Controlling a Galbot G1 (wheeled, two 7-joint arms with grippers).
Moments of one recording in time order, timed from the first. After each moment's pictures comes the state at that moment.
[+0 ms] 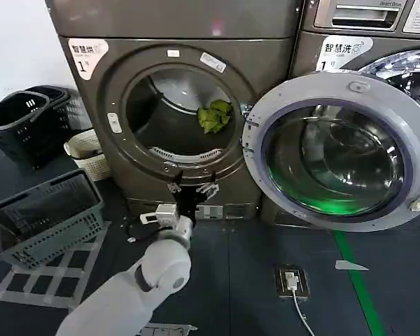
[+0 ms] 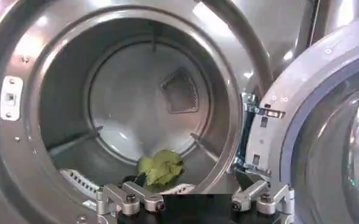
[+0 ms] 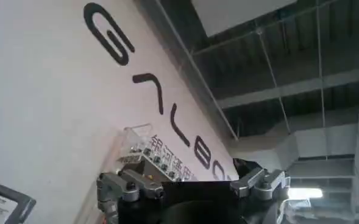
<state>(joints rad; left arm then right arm) 0.74 -1.09 0.17 -1.92 -0.66 0.18 -0.76 -1.93 0.86 2.25 2.03 0.80 -0.06 0.19</state>
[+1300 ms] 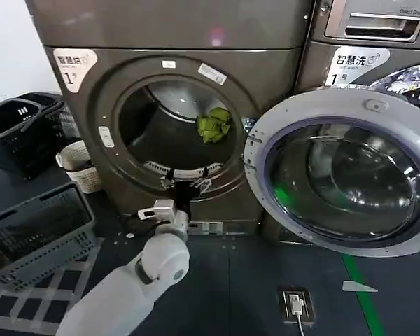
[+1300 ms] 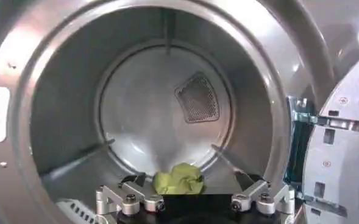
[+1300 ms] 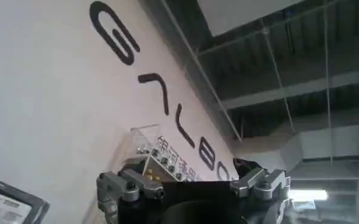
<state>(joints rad) 0.72 -1.10 0.16 -1.90 -0.67 0.18 -0.76 -1.93 0.84 2.25 2.03 0.80 -0.06 0.17</state>
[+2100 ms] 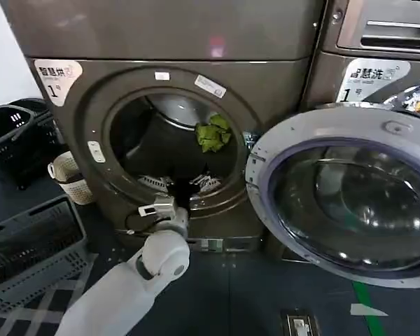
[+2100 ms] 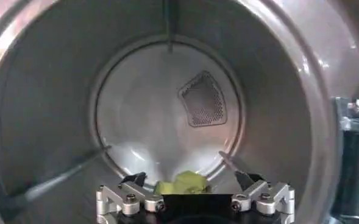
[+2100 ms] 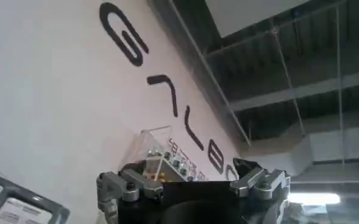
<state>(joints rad) 0.70 -1.10 0.15 -1.89 -0.67 0.18 -0.76 -1.93 0.83 2.26 2.02 0.81 -0.06 0.16</state>
